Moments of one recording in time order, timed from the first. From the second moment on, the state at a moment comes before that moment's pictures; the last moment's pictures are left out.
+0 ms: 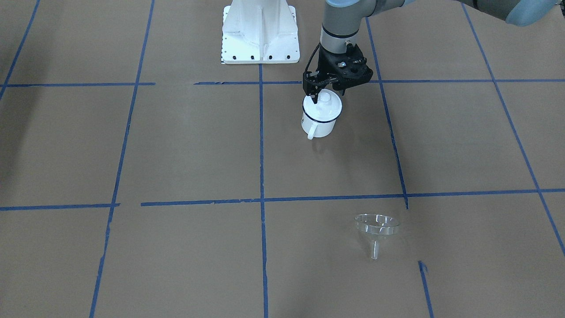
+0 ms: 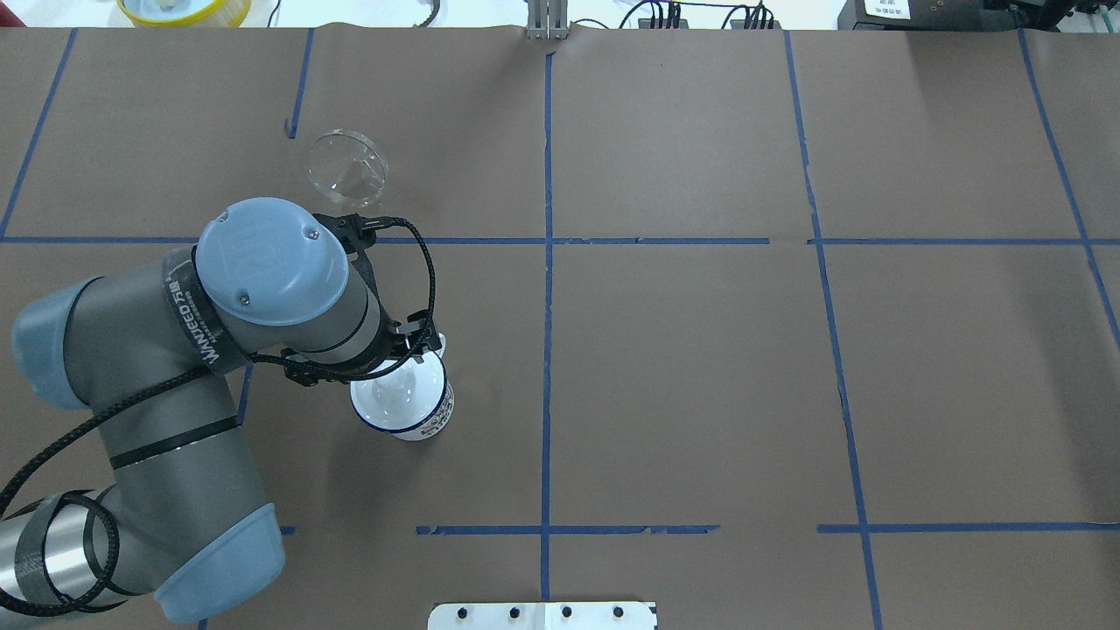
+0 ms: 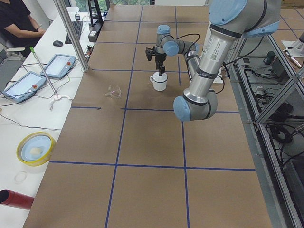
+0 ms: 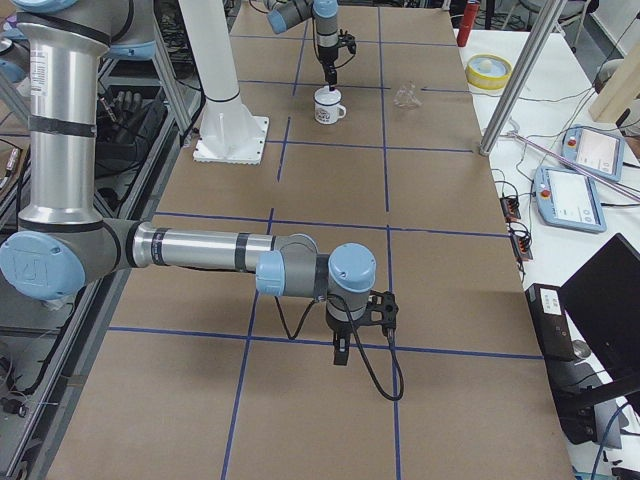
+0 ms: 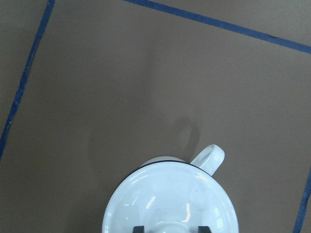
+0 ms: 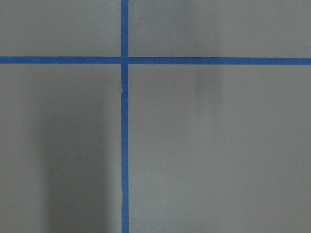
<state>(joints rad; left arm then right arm) -0.51 -2.10 -2.03 -1.31 -1.83 -1.49 1.57 -1.68 1.66 -1.57 2.29 0.01</state>
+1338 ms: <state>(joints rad) -0.96 -2.03 -1.96 -1.55 -1.93 -0.85 1.57 -1.68 1.66 -1.57 2.29 0.01</state>
